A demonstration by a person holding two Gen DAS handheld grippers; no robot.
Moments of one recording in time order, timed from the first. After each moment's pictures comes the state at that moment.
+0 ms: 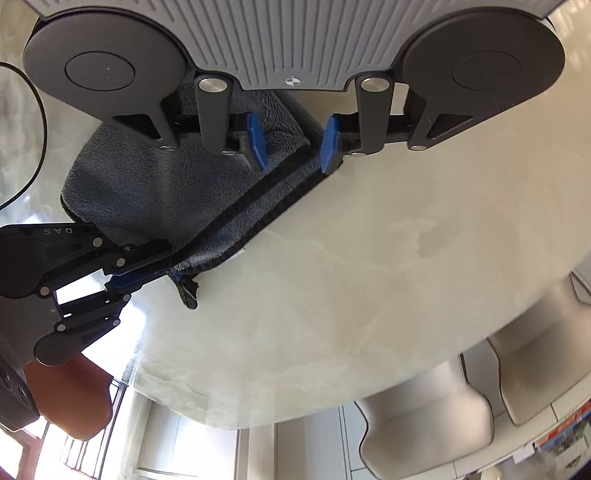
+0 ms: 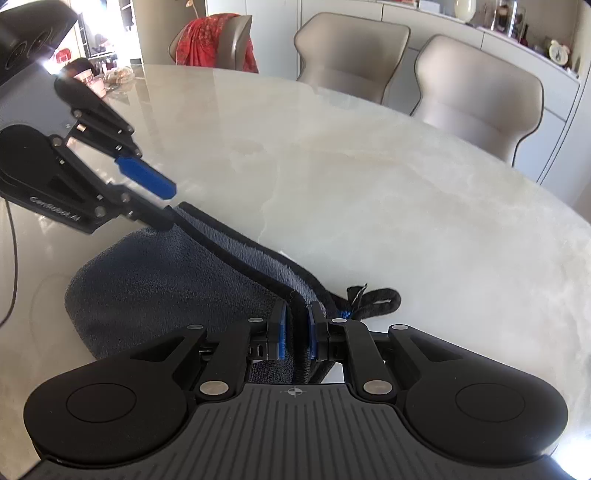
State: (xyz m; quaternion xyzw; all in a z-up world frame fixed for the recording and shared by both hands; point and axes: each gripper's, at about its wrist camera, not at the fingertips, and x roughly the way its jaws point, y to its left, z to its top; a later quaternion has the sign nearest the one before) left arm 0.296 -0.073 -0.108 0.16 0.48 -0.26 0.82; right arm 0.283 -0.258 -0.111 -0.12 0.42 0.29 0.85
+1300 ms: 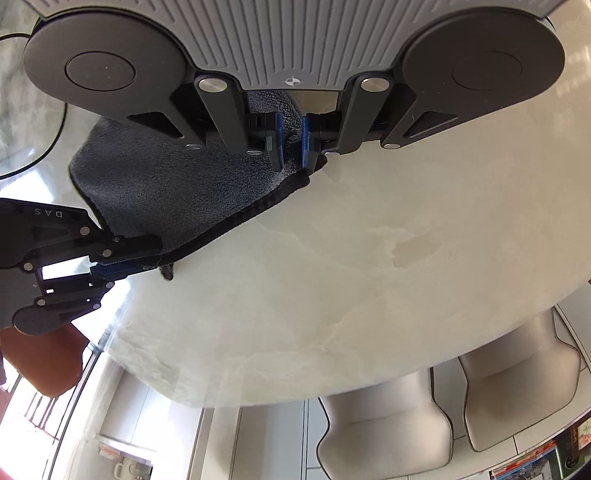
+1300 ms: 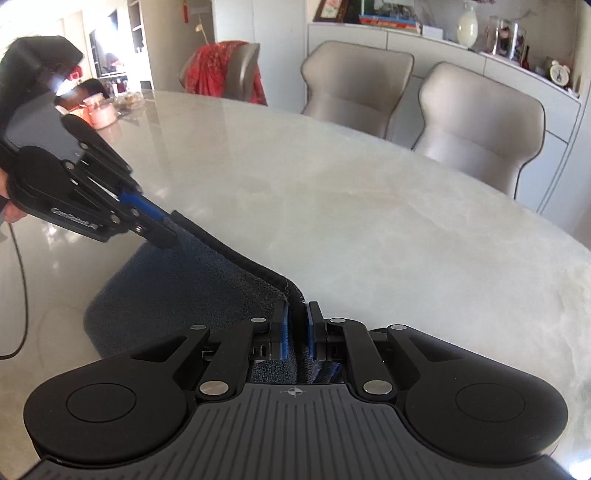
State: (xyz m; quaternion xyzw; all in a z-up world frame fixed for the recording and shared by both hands) left arm 0.313 -0.063 -0.102 0.11 0.49 -0.22 0.84; right arm 0.293 -0.257 -0.095 -0.12 0.39 0.29 0.87
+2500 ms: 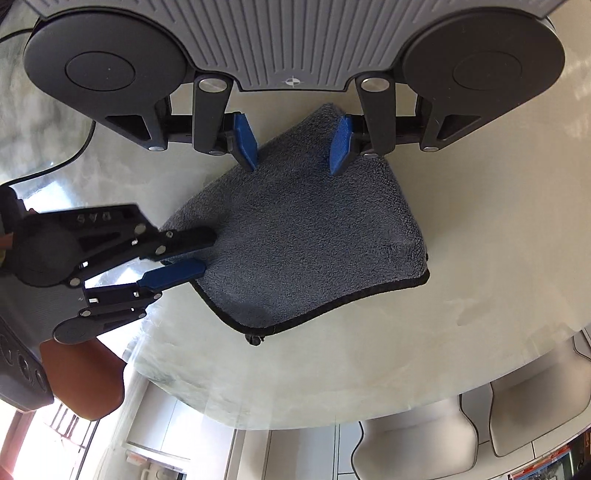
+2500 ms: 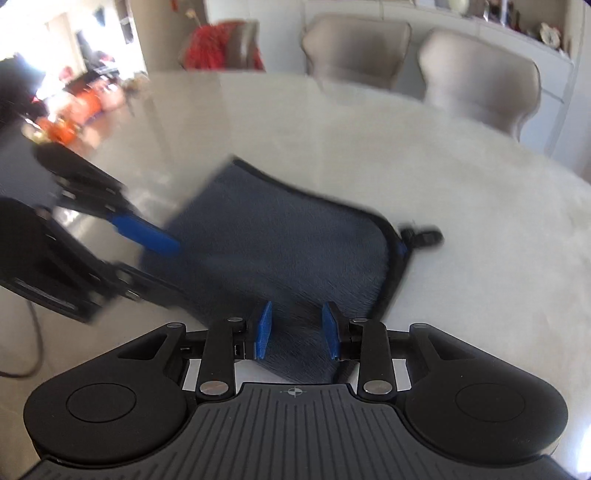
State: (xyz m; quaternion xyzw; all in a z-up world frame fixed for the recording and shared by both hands) left arm 0.207 -0.085 -0.117 0.10 0.48 -0.25 0.84; right arm 0.219 -0.255 -0.124 -0.08 0.42 0.28 0.86
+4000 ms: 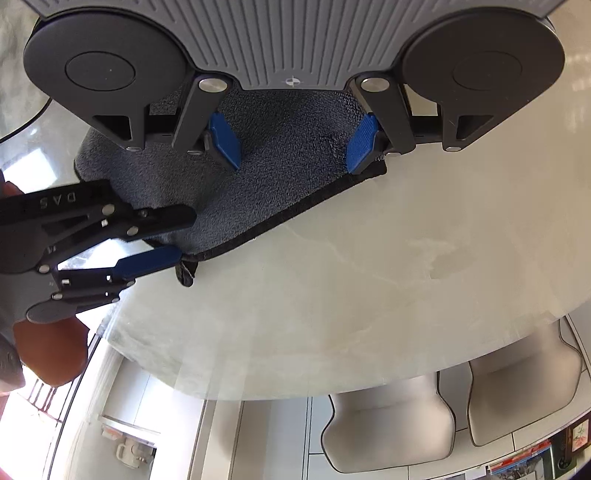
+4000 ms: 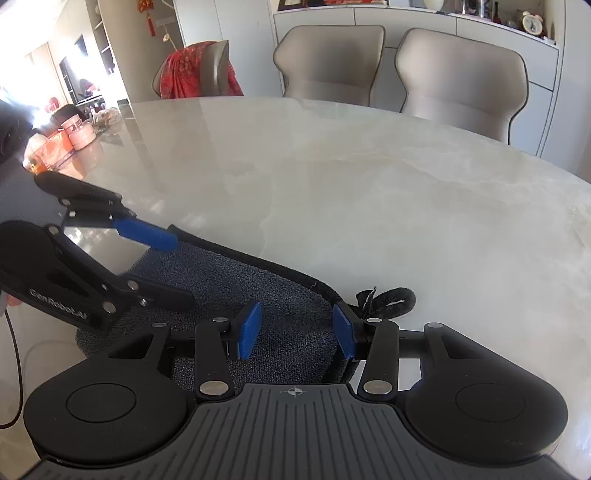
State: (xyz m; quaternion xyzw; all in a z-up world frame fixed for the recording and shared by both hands) left arm 0.289 -0.094 -0.127 0.09 0.45 -0.22 0.86; right arm 0.291 -0.260 -0.125 -0.05 0.41 0.27 0.87
